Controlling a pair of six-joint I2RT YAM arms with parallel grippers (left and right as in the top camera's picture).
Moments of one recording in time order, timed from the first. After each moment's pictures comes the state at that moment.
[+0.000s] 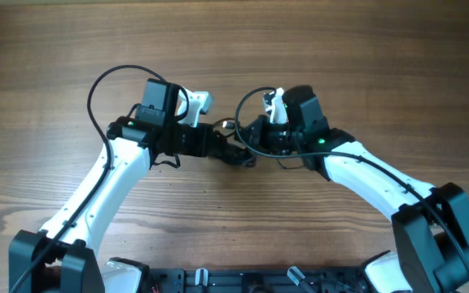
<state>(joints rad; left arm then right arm) -0.27 1.47 0.99 -0.65 0.54 -0.15 0.48 1.63 0.85 0.01 -0.62 0.89</state>
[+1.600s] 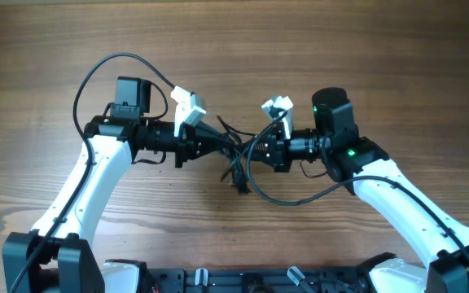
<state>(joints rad) -0.12 1.48 0.98 -0.68 1.29 0.69 0.40 1.40 0.78 -0.04 -1.01 0.20</state>
